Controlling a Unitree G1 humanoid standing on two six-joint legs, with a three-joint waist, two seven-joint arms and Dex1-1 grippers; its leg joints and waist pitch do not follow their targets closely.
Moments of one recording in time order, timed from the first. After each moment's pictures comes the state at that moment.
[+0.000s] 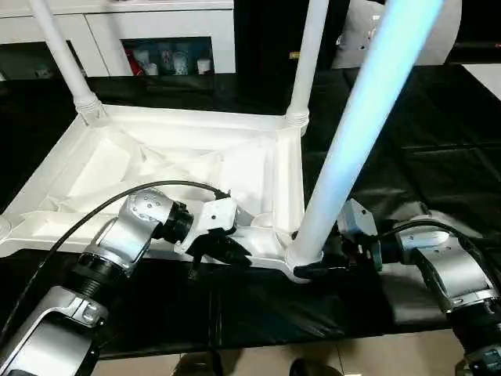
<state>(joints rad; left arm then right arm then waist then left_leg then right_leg) -0.59 0.46 -0.38 0.42 -0.02 0.11 -1.46 -0.35 -0.52 0.20 0.24 0.21 0.11 1.37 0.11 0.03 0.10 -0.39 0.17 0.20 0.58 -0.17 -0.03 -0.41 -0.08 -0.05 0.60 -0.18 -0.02</state>
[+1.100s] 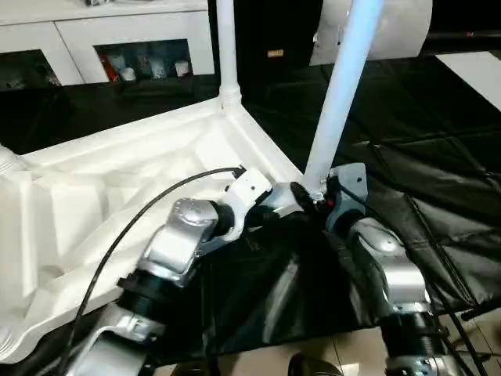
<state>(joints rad) -0.53 0.16 -0.27 0.22 0.08 0.58 -0.84 -0.31 -0.06 -0.03 0.17 0.07 0.29 0.41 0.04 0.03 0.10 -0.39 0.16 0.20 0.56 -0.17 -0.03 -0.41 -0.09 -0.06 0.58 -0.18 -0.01</state>
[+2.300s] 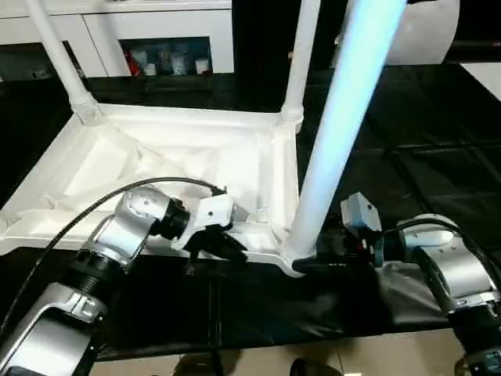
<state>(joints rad) -0.61 0.47 -0.37 0.46 -0.01 0.08 -1.46 -0.35 -0.50 0.17 0.22 0.23 0.10 1.36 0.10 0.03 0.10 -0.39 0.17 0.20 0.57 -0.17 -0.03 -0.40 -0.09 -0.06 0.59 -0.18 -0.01</state>
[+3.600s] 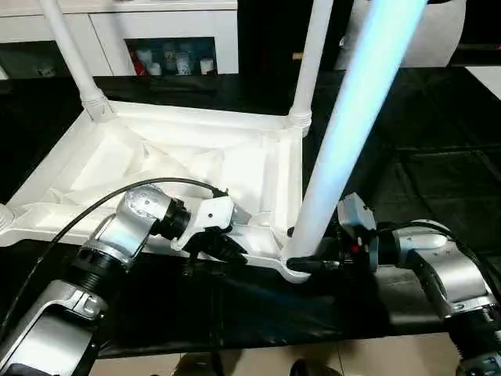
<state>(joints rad) -0.62 0.46 -0.38 0.49 -0.01 0.04 -1.48 -0.32 -0.48 0.19 0.18 0.26 0.19 1.30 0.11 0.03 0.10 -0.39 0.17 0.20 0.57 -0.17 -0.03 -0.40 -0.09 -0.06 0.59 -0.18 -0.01</state>
